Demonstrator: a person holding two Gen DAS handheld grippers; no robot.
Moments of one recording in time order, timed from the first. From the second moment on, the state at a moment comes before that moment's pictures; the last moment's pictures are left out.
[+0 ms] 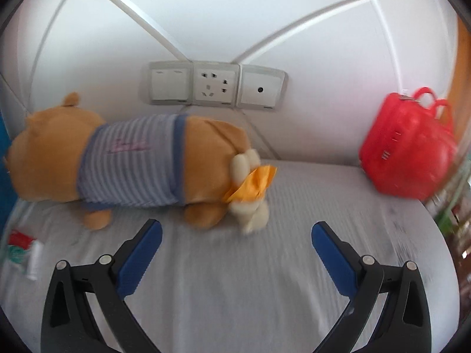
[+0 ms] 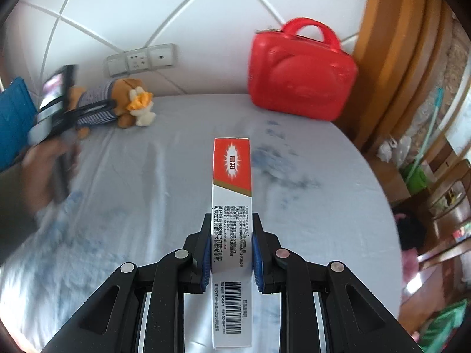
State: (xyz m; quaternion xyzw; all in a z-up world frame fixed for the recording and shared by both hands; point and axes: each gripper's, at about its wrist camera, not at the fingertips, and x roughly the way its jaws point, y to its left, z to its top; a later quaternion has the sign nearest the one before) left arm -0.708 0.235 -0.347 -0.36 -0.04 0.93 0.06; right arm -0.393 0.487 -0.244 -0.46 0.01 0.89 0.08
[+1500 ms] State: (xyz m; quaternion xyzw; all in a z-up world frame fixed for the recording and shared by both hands) left arm -0.446 0.077 -0.183 -0.35 -0.05 0.93 0.14; right arm -0.308 0.354 -0.128 -0.39 0.00 0.92 0.04
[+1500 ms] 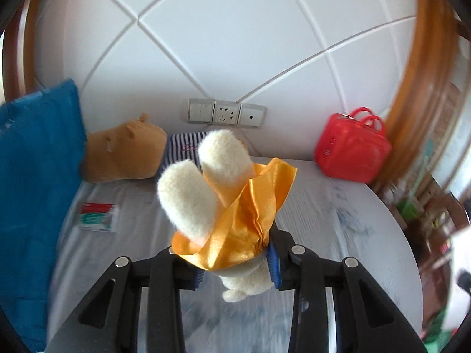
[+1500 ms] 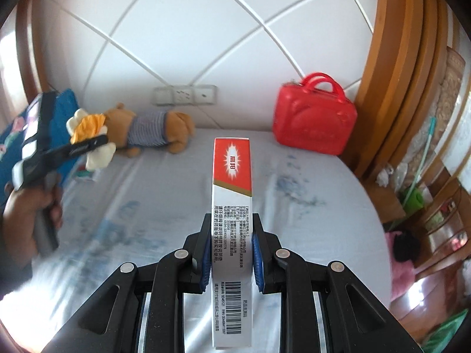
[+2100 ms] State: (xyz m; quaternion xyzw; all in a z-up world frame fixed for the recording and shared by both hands) left arm -0.302 -0.100 -0.058 -0.27 -0.07 0.96 0.06; right arm -0.314 0.187 -0.074 -0.35 -0.03 0.93 -0.11
